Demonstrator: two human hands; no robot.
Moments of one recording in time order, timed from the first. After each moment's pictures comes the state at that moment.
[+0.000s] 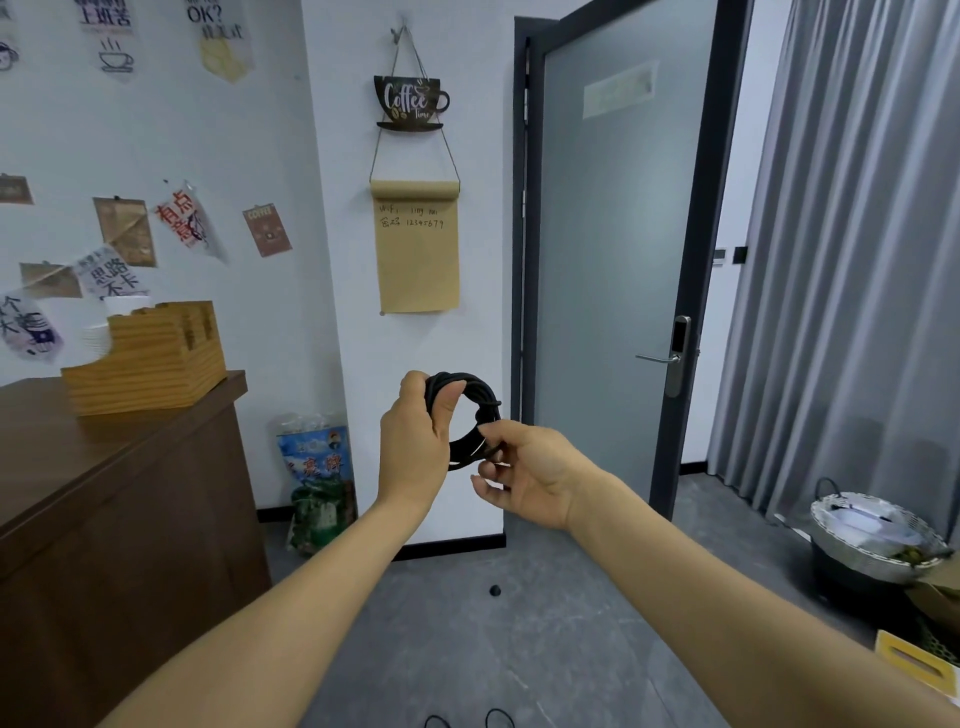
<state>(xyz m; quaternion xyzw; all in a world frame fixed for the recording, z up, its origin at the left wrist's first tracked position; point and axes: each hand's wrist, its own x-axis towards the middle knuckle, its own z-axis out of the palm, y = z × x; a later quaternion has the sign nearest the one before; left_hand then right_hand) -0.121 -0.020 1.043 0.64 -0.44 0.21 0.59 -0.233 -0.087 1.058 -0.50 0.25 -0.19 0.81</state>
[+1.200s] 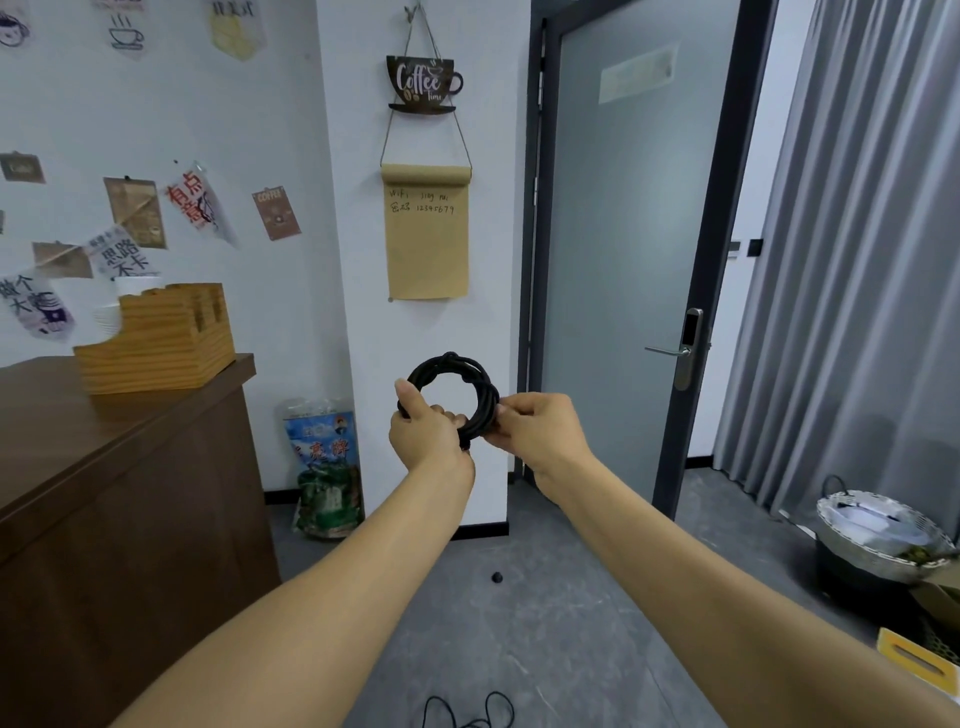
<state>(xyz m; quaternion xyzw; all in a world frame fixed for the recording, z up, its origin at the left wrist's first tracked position) -0.136 -0.046 1.051 0.39 -0.01 -0.17 0.90 -0.210 -0.093 1.050 -0.68 0.27 -0.36 0.58</state>
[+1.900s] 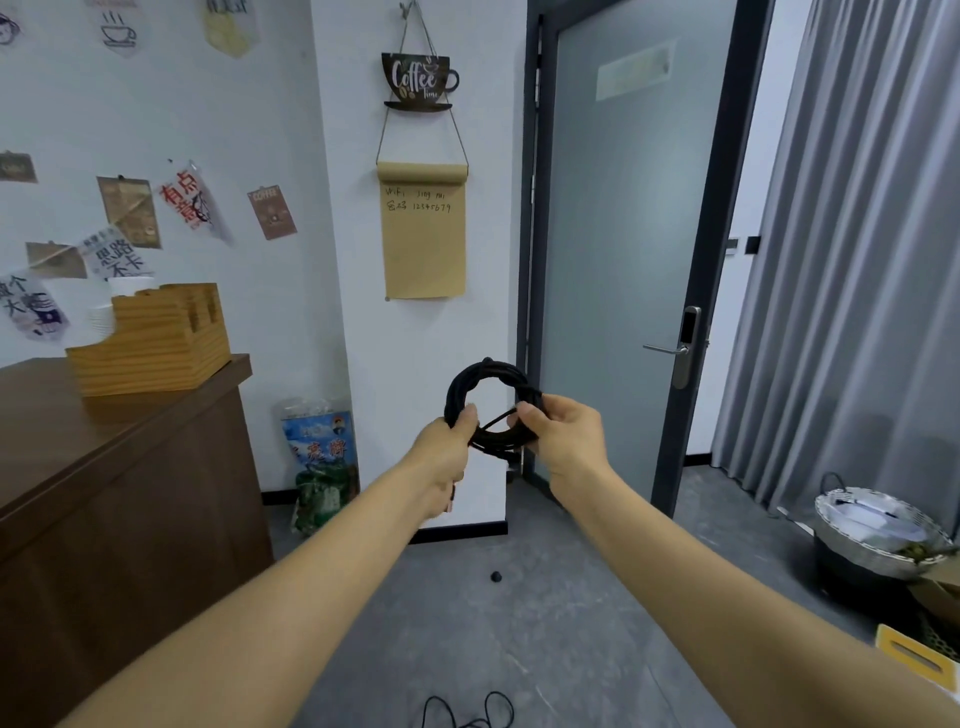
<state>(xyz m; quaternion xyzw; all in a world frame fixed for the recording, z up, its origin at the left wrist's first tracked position) -0.122 -0.038 1.034 0.69 -0.24 -0.28 0.62 -0.214 -0.116 1.036 -0.59 0.29 -0.43 0.61</state>
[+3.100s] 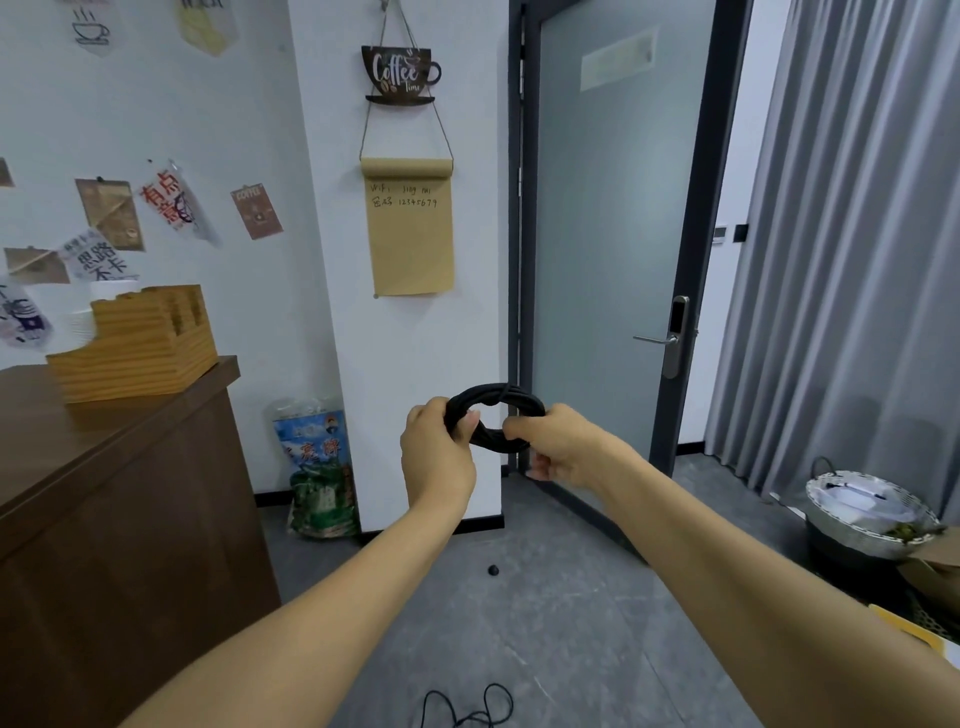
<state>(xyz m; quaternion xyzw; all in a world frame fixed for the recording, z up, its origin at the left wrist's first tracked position) -0.148 -0.044 1.022 0.76 -0.32 0.07 0.56 -0.232 -0.138 1.048 -0.72 0.38 -0.18 0.55</state>
